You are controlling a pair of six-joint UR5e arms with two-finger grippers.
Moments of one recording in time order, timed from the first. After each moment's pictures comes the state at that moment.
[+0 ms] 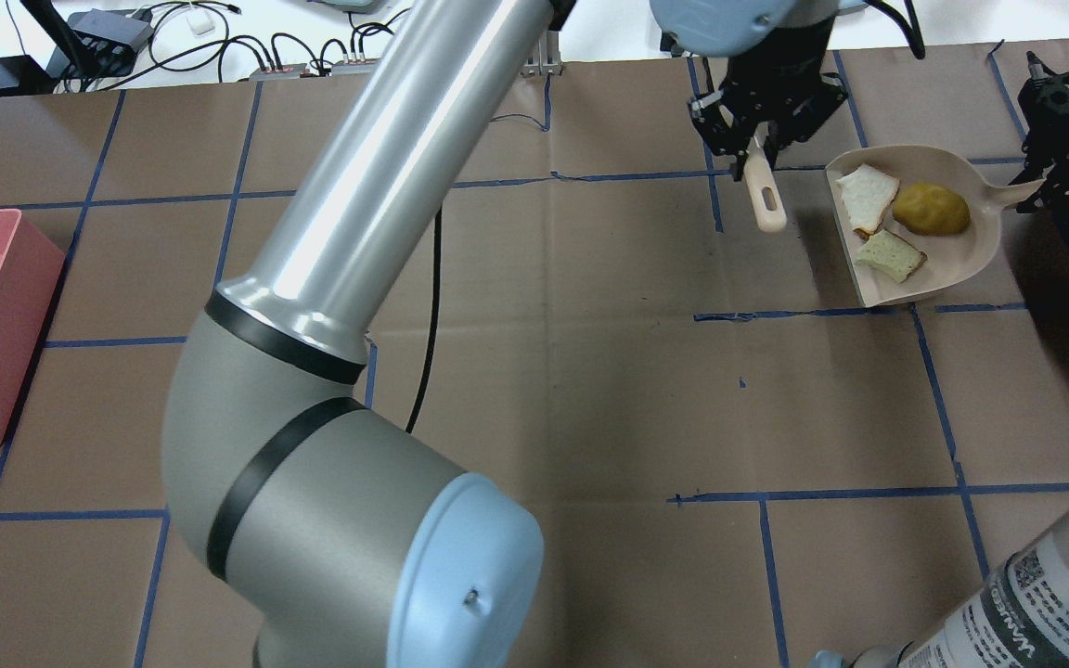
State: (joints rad) left arm -2.13 -2.46 -0.36 -1.92 1.46 -0.62; right arm 1.03 -1.04 1.42 -1.95 -1.52 -2.12
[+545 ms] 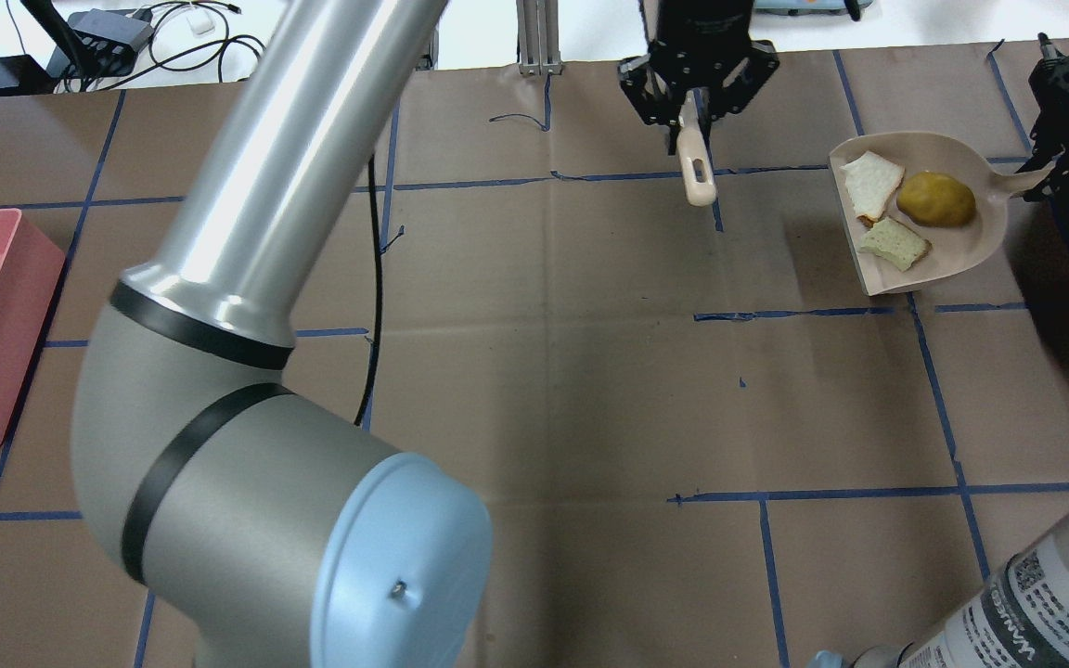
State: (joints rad) left arm -2.02 -2.25 -0.67 -2.05 1.46 -0.50; right arm 1.03 -1.06 1.34 -1.84 -1.45 -2.11
